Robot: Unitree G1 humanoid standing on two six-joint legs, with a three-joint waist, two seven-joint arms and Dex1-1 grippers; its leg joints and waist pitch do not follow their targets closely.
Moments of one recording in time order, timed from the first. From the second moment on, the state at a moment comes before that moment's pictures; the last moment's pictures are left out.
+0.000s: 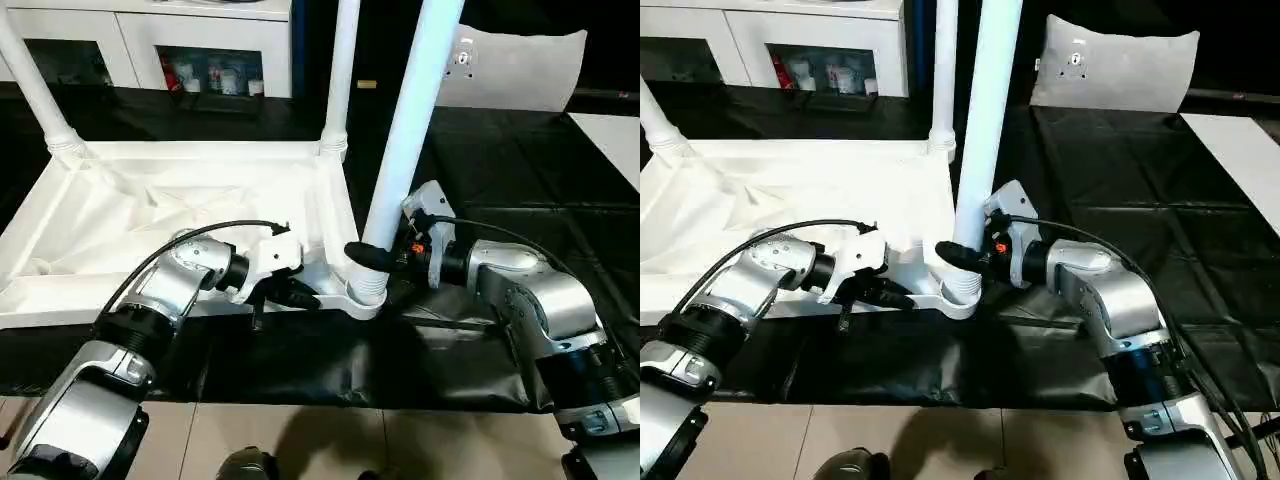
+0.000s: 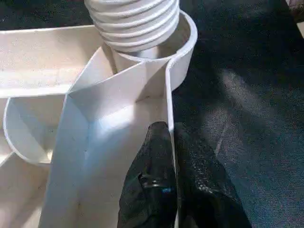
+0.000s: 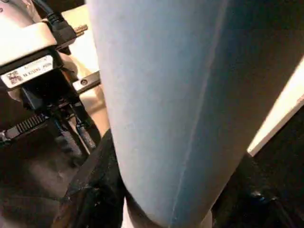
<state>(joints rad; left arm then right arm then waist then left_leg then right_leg) -0.70 0.40 -0.35 0.69 0.03 -0.04 -1.30 -0.52 -0.39 0.17 0.13 0.34 0.61 0.83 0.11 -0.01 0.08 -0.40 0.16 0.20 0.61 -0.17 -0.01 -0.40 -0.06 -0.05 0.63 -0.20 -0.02</state>
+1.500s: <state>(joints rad) -0.70 0.39 -0.35 0.69 0.03 -0.04 -1.29 -0.32 -0.38 0.16 0.08 0.29 0.30 0.82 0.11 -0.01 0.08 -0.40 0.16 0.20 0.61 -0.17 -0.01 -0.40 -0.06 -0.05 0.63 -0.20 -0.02</state>
